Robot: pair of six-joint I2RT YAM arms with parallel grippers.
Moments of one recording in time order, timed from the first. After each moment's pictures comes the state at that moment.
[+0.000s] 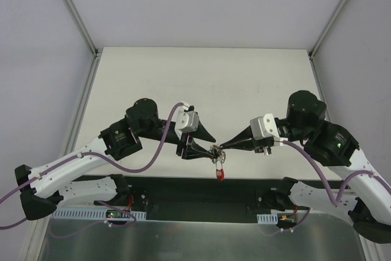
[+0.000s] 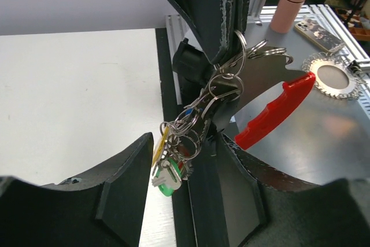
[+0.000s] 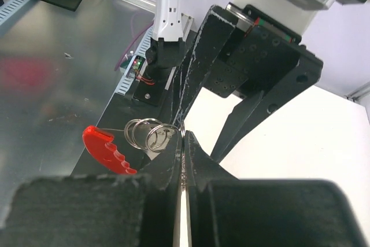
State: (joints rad) left arm -1.01 0.97 1.01 -0.14 0.72 0.00; right arm 0.89 0.87 1.31 -0.70 -0.87 -0.51
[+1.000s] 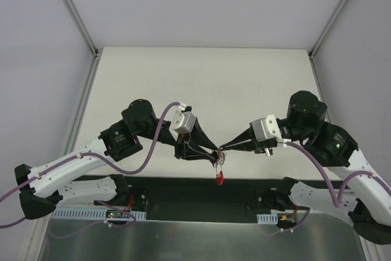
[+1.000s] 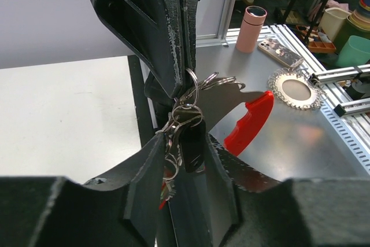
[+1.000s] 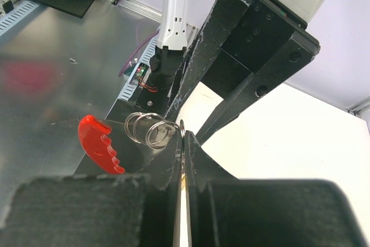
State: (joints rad) left arm -1.04 0.97 1.01 -0.02 0.83 -0.11; right arm 0.88 0.86 1.29 -0.65 -0.93 -0.51
